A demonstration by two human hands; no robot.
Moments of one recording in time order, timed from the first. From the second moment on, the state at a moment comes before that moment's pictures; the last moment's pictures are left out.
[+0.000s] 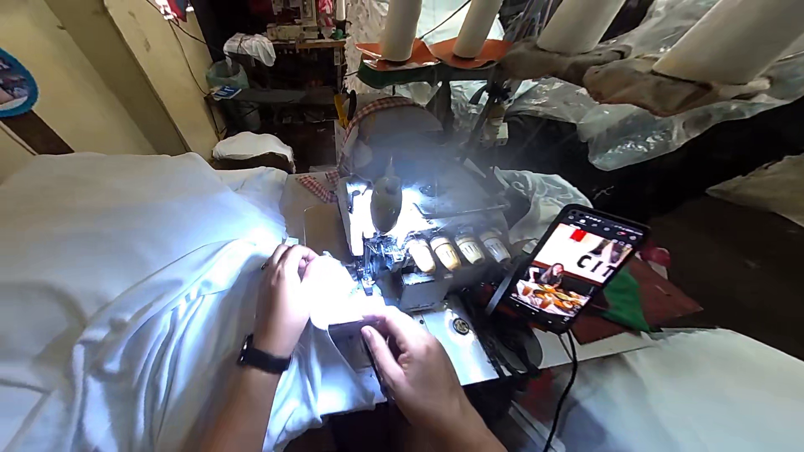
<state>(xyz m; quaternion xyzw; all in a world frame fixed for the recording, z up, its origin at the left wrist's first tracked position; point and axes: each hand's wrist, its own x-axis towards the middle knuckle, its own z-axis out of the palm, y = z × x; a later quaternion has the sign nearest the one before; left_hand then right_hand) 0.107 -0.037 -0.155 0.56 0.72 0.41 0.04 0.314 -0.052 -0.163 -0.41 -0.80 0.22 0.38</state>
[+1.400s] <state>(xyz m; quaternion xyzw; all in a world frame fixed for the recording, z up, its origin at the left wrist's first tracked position) 0.114 0.033 -0.125 0.64 0.74 0.21 0.01 0.392 -0.032 -0.254 -0.44 -0.78 0.18 0.42</state>
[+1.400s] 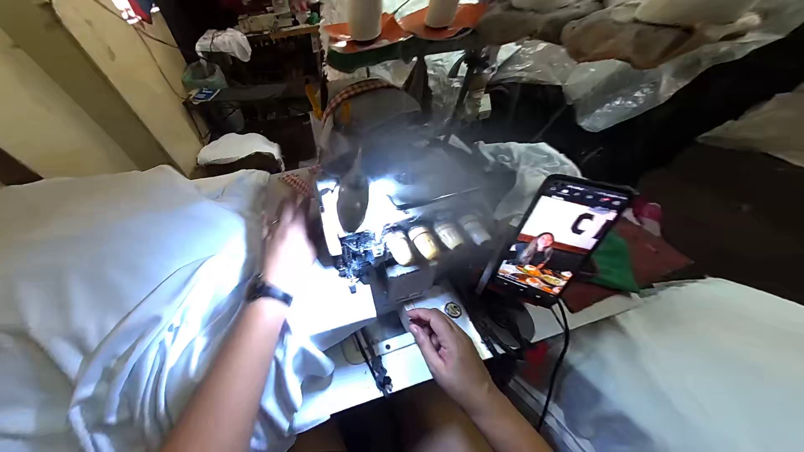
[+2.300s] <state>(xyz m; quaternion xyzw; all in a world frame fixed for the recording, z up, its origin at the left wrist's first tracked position) 0.122 -0.151 -0.170 0.78 0.48 0.41 -0.07 0.332 -0.107 -0.184 -0.31 -0.50 0.79 0.17</state>
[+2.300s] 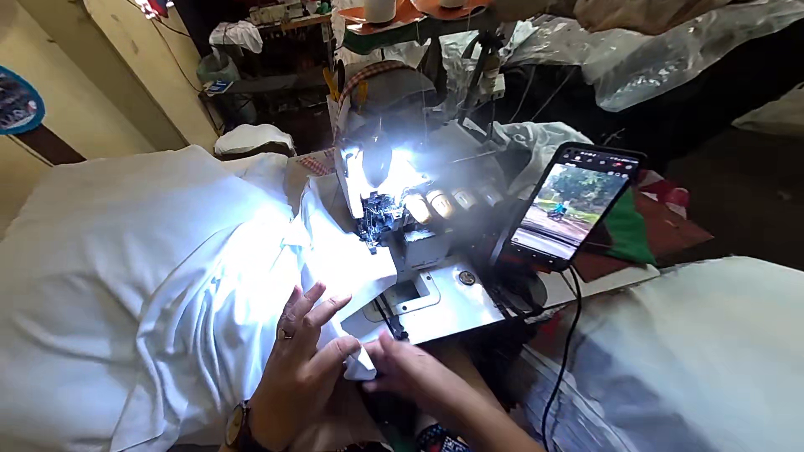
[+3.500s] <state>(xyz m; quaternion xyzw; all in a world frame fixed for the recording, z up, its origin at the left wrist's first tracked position) 0.167 -0.130 -0.141 0.77 0.49 0.37 0.16 0.362 -0.096 -0.144 -0.23 -0.71 0.45 0.49</state>
